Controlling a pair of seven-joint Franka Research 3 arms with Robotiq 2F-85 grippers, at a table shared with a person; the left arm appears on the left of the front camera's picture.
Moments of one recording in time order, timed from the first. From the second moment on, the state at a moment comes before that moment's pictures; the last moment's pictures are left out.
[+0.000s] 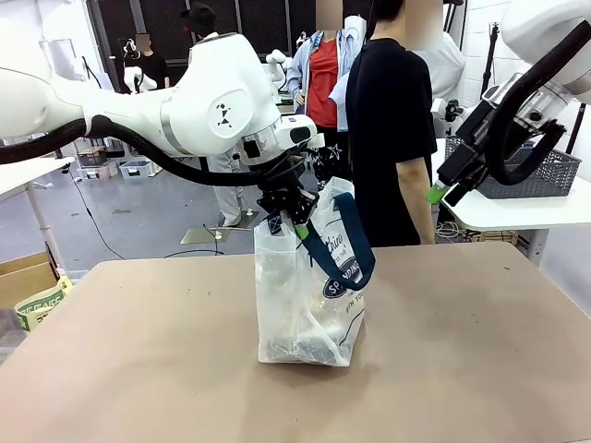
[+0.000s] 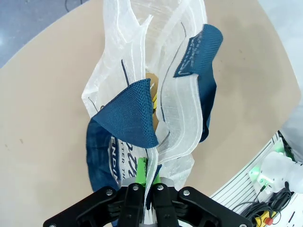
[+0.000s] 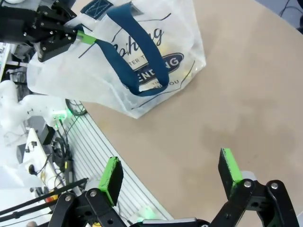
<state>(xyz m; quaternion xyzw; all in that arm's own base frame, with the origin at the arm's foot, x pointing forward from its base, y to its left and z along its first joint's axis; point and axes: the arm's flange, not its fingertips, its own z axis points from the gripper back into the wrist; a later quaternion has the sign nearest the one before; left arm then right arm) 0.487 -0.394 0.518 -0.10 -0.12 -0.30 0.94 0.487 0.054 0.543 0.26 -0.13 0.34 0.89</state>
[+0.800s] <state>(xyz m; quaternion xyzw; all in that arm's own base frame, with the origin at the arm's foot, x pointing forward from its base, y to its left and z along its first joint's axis) 0.518 -0.350 0.613 0.02 -0.16 -0.27 0.95 0.488 0.056 0.549 0.26 -0.14 0.34 0.89</state>
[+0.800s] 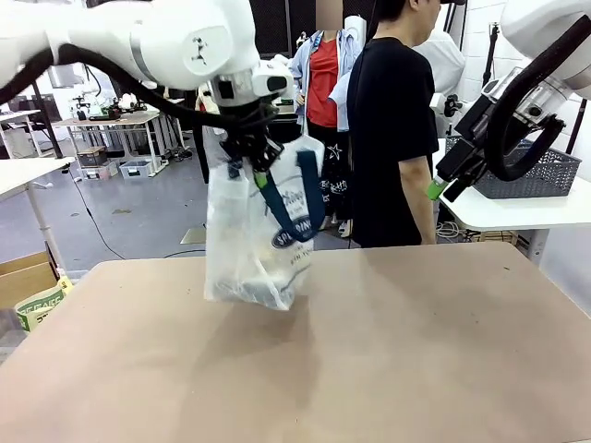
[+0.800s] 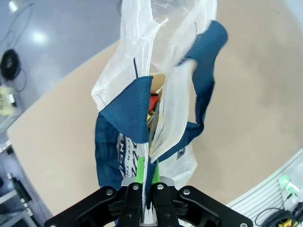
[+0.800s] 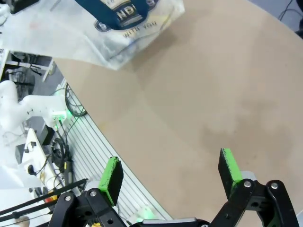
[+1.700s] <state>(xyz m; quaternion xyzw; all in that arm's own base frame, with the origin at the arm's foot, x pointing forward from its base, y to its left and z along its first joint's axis) 0.527 -0.175 0.674 0.12 -0.17 -0.06 0.98 0.488 0.055 0.549 0.26 -0.14 0.34 0.89</state>
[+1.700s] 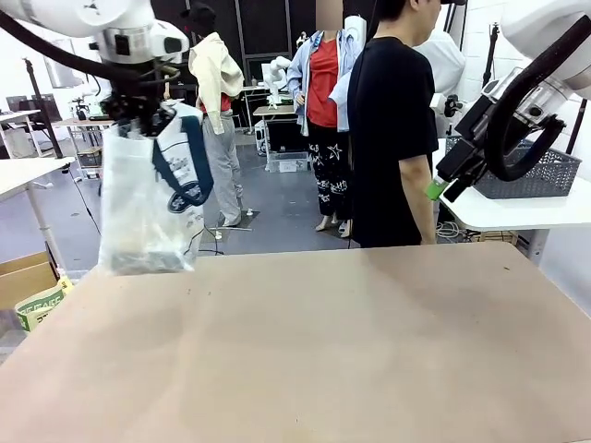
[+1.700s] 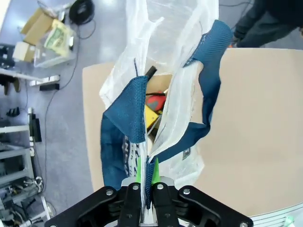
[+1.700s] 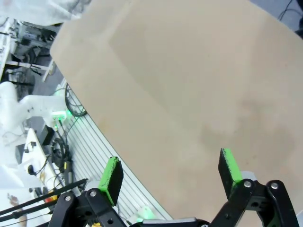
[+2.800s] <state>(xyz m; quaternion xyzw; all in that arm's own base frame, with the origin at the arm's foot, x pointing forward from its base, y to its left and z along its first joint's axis) 0.508 -0.041 0.554 0.12 -0.20 -0.04 0.97 0.488 0.055 0.549 0.26 -0.14 0.34 0.89</state>
